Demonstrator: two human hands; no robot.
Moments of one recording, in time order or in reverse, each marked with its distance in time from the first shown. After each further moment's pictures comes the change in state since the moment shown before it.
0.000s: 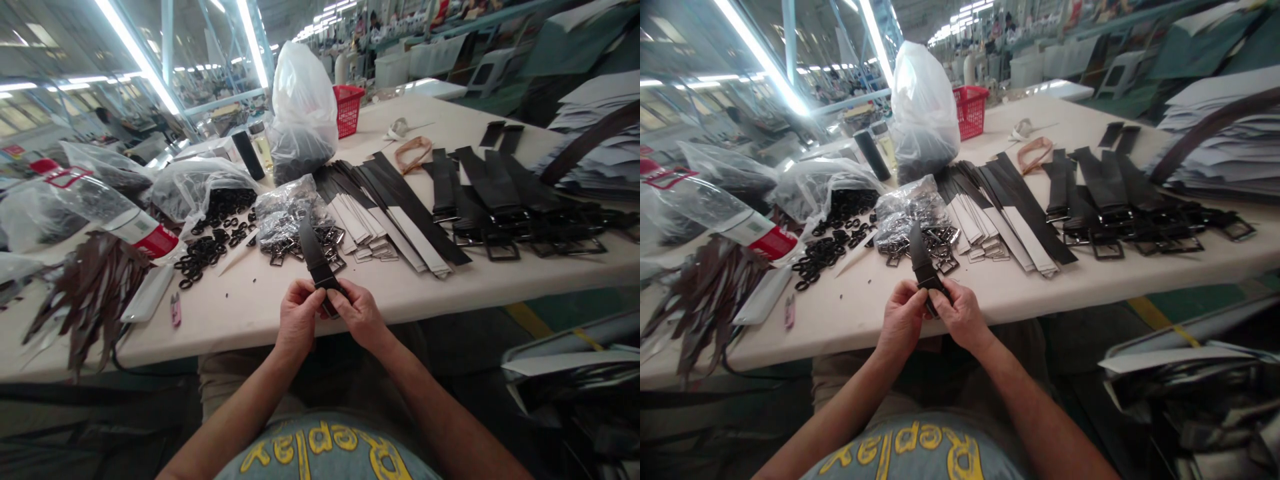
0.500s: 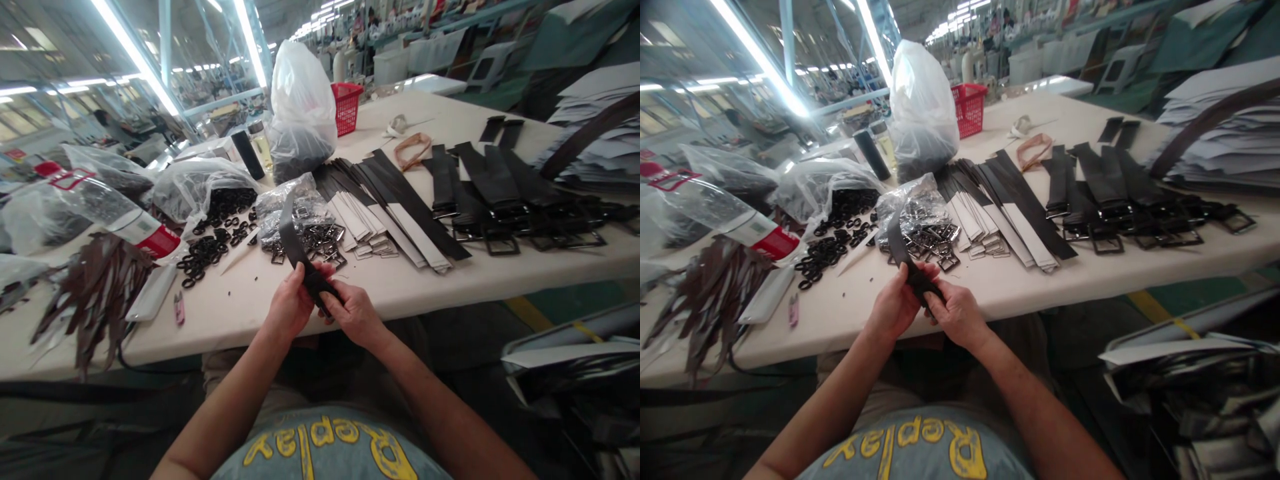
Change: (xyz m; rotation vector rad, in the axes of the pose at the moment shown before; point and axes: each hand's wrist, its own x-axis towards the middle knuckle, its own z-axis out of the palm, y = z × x) left_hand 0.021 0.029 0.000 -0.126 -0.149 -0.248; right_hand -0.002 -0.004 0.006 -0.154 -0.075 0.030
